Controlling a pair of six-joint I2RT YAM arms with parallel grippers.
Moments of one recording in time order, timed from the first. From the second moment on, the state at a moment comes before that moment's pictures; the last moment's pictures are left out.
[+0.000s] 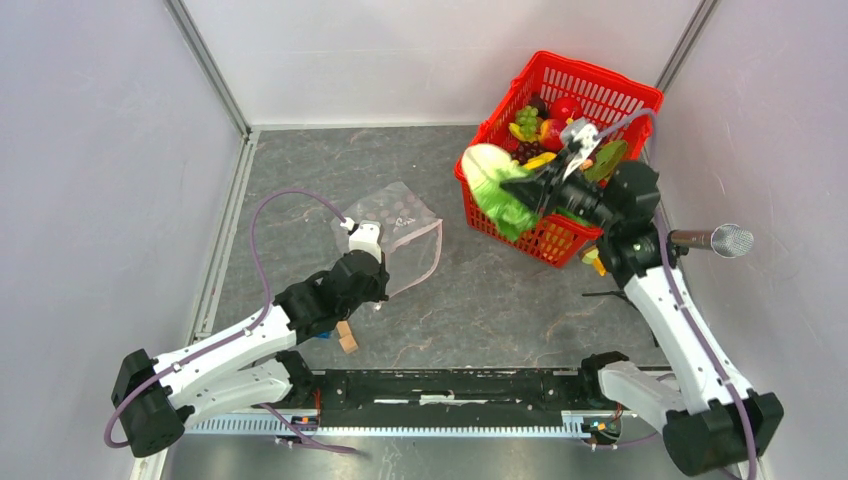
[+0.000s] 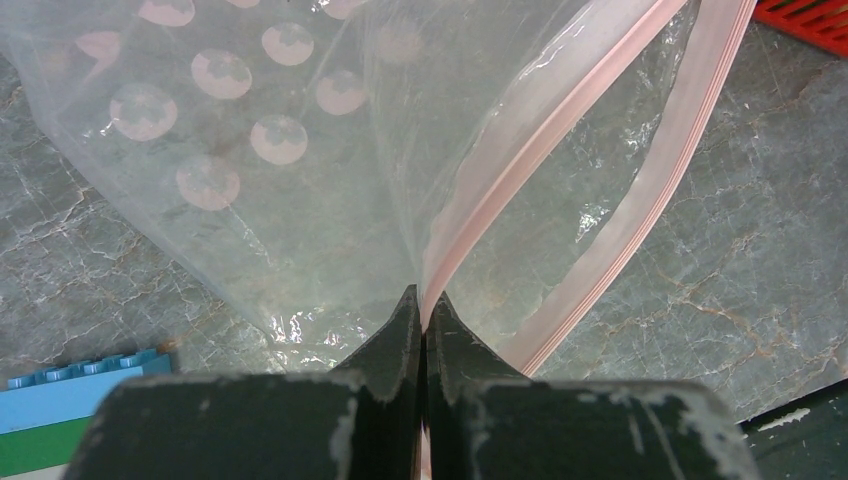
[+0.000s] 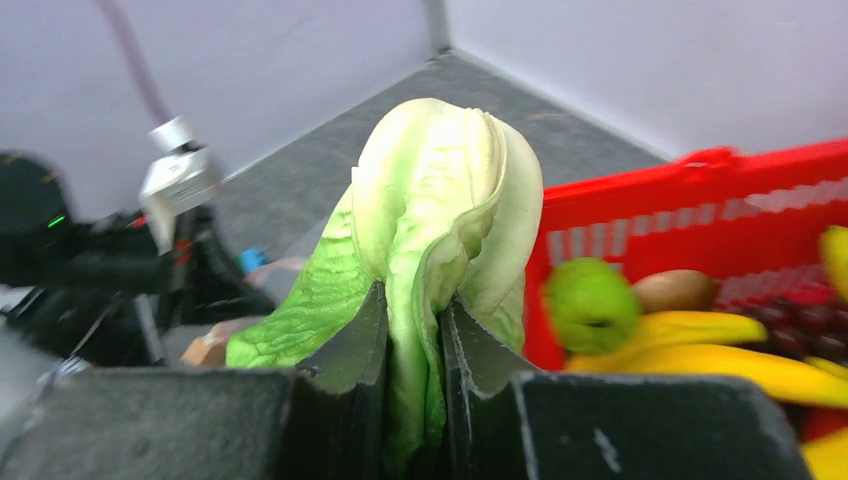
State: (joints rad) left arm -0.89 0.91 0.62 -0.37 -0.41 -0.53; right arm 0.20 1.04 1.01 0.01 -0.67 0.16
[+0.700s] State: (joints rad) left arm -0.89 0.91 0.64 -0.36 -0.36 -0.53; right arm 0.83 0.97 0.71 -0.01 -0.40 0.20
